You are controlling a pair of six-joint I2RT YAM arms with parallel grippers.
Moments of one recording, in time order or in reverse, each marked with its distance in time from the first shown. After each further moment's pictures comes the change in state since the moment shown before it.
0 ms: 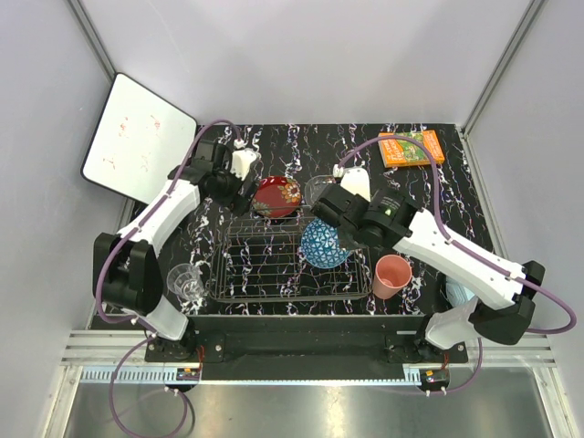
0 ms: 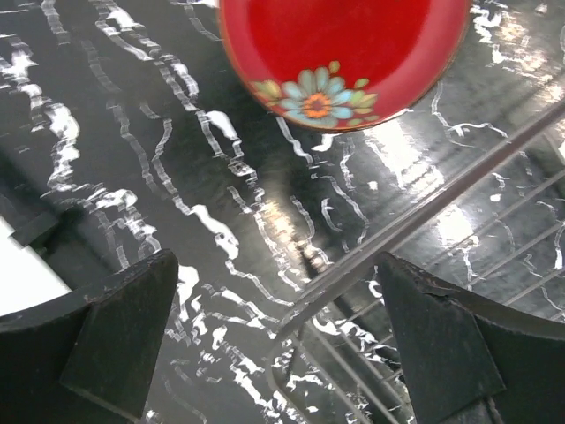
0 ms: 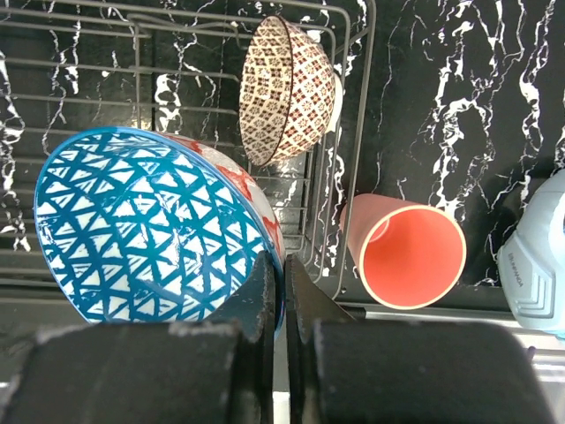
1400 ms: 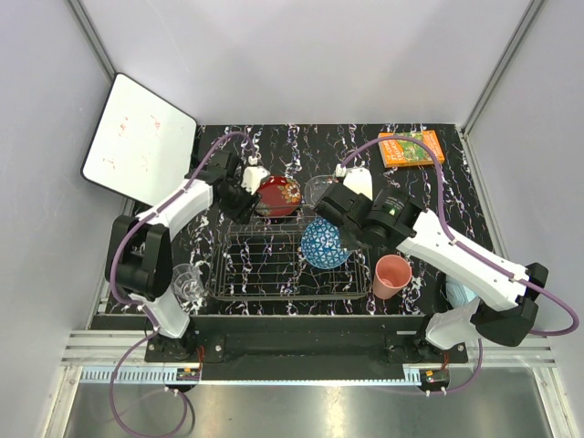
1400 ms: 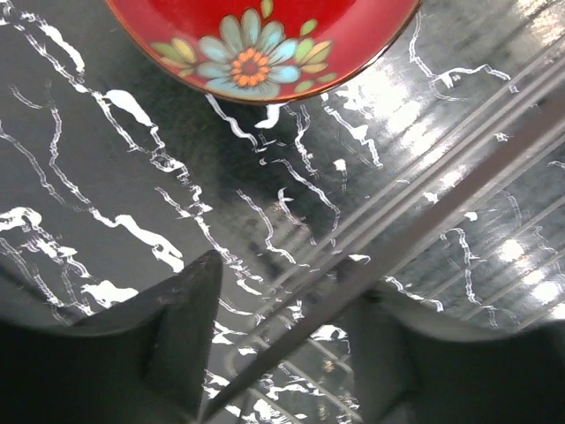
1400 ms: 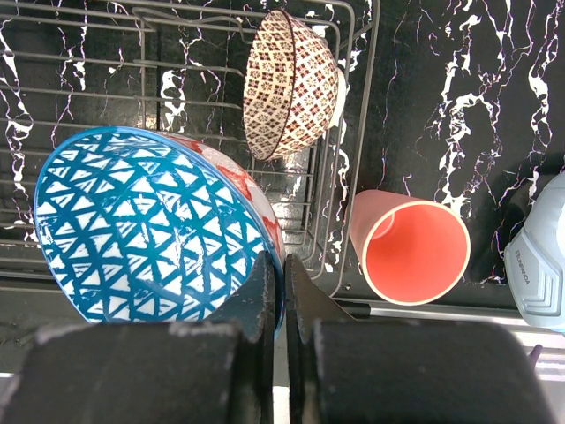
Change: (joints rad) left arm -0.043 0.120 -0.034 -0.021 0.032 0.050; right arm -0.009 -0.018 -0.001 0.000 -0.028 0.004
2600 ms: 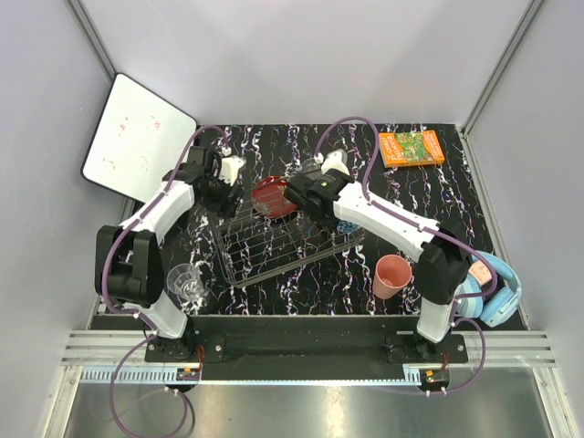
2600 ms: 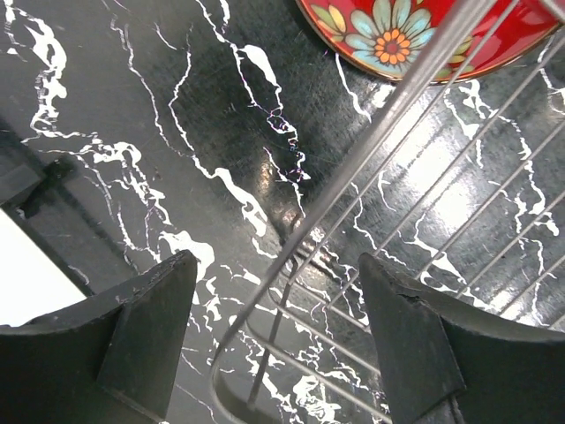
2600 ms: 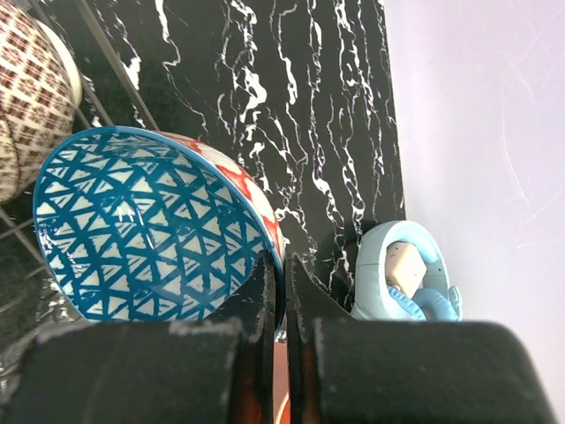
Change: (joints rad) left arm 0.136 -0.051 -0.023 0.047 -0.040 -0.024; right arm -0.157 0.414 0.056 0.021 0.529 -0.089
